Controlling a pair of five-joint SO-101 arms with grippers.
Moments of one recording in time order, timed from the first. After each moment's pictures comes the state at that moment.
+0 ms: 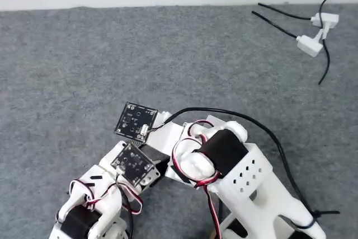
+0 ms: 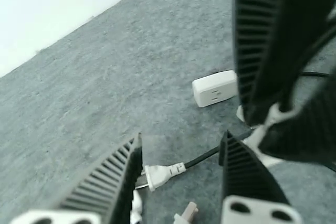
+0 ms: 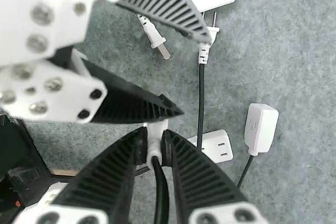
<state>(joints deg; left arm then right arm) 27.3 -103.3 81.0 64.1 -7.4 -48.2 -34.4 13.3 100.2 25.5</state>
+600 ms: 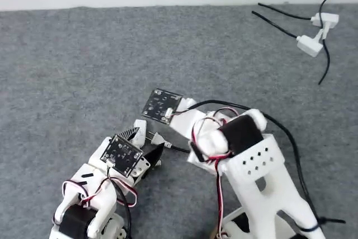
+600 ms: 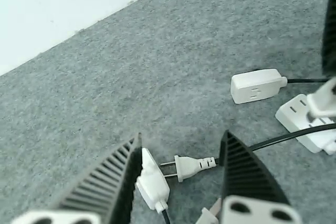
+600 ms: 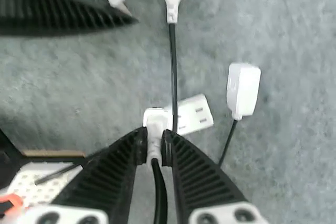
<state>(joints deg) 19.1 -103.3 81.1 64.1 -7.4 -31.9 -34.4 18.2 100.1 36.5</state>
